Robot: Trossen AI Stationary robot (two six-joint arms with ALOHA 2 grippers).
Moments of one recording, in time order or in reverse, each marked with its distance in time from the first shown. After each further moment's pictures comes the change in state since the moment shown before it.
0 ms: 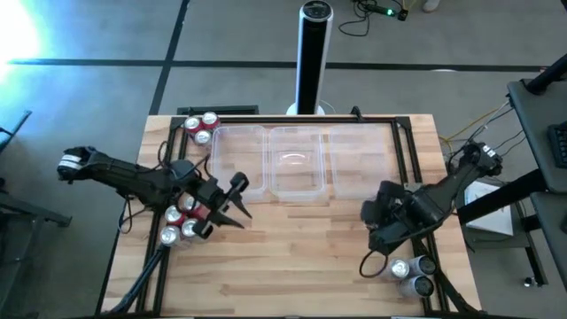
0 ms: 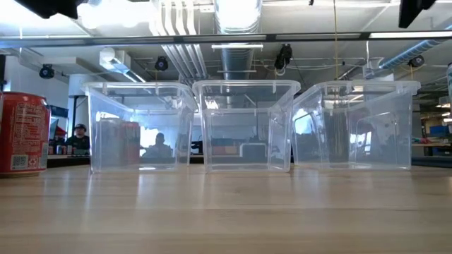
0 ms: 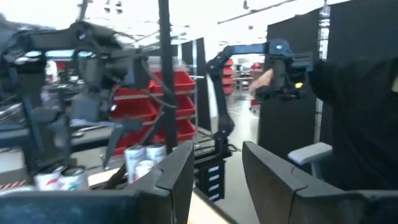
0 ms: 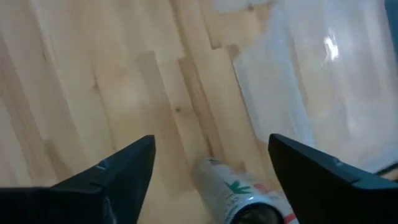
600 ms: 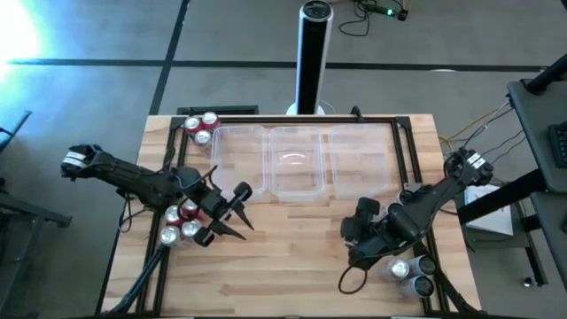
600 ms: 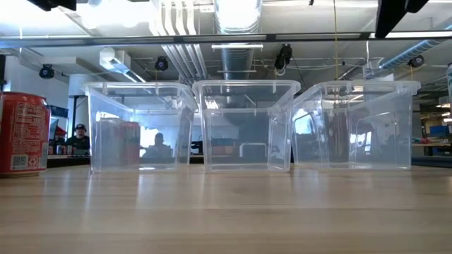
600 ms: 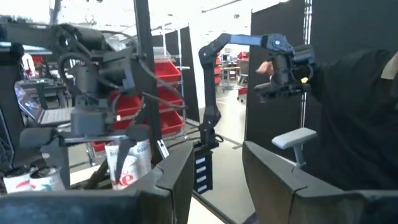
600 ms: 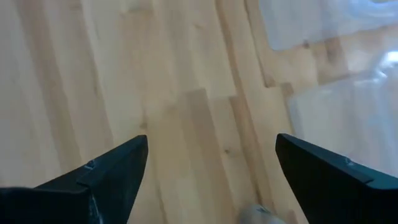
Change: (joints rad) left arm -0.069 0.053 0.023 -0.019 -0.012 0.031; right arm -0.002 0.150 0.007 0.278 0.000 -0.031
